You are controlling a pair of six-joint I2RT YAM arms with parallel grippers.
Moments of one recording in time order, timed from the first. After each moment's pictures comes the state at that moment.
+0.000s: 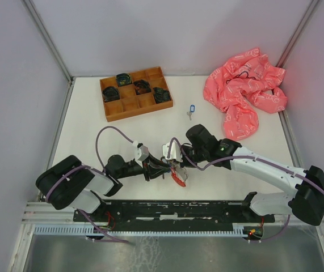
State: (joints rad) left arm -0.72 1.48 0.10 1.47 0.66 -0.30; right arm 0.89 1.26 0.92 -0.47 -0.38 -0.67
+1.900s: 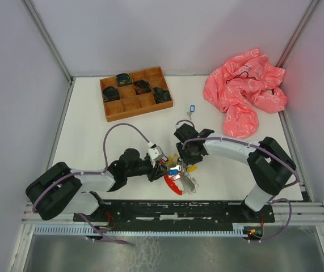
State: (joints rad) left arm -0.80 1.32 0.26 0.69 0.44 -0.04; right arm 0.80 1.66 1.02 -0.62 0.06 0.47
